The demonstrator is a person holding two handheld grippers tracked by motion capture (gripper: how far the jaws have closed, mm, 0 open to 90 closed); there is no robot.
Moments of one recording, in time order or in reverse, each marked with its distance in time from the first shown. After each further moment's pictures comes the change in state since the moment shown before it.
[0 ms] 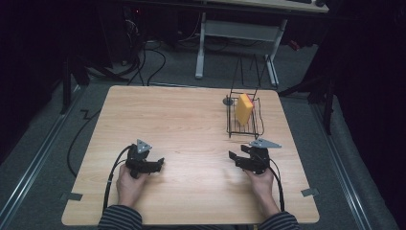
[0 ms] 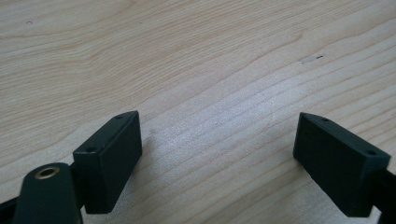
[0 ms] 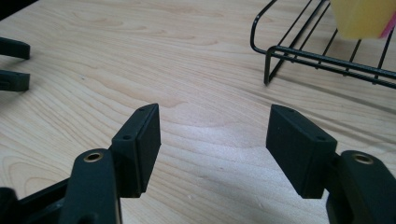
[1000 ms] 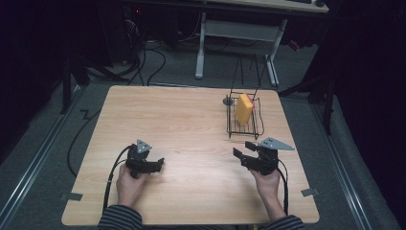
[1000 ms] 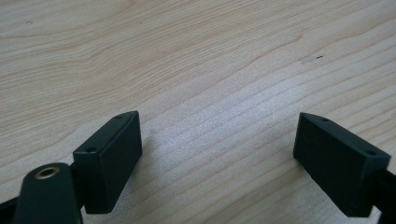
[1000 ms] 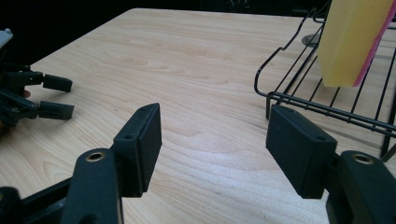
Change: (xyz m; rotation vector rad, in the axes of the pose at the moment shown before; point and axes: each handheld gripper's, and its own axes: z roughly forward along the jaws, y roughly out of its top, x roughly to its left) left arm 0.000 0.000 0.000 0.000 0.000 0.000; right arm 0.008 0.014 -0.038 -0.120 0.041 -0.007
